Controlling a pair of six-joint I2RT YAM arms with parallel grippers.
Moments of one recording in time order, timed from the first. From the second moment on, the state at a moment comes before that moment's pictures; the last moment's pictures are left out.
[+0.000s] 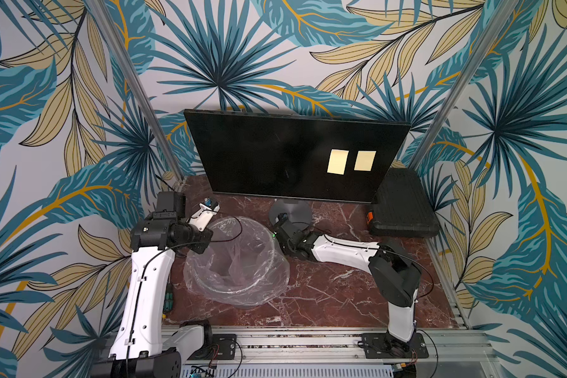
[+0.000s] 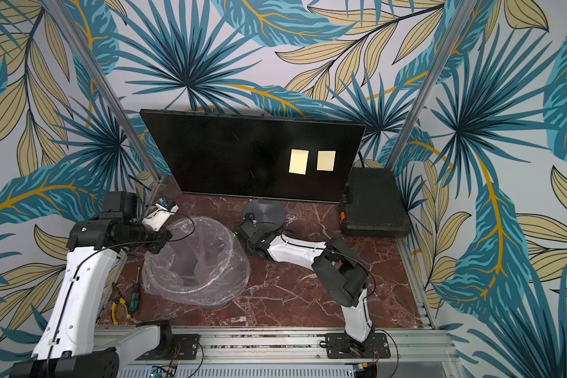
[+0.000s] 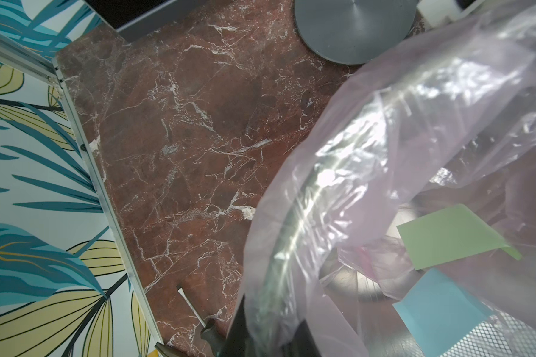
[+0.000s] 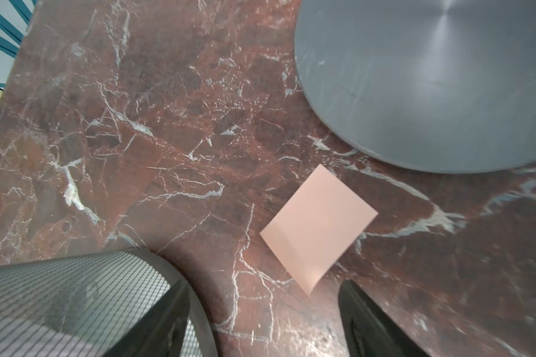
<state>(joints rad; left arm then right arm) 0.10 1.13 1.34 -1.24 0.22 0.53 0.88 1.97 1.36 -0.28 0.16 0.65</state>
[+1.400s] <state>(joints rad) 0.11 1.13 1.34 -1.24 0.26 0.53 0.86 2.12 1.48 -0.45 0.21 0.58</state>
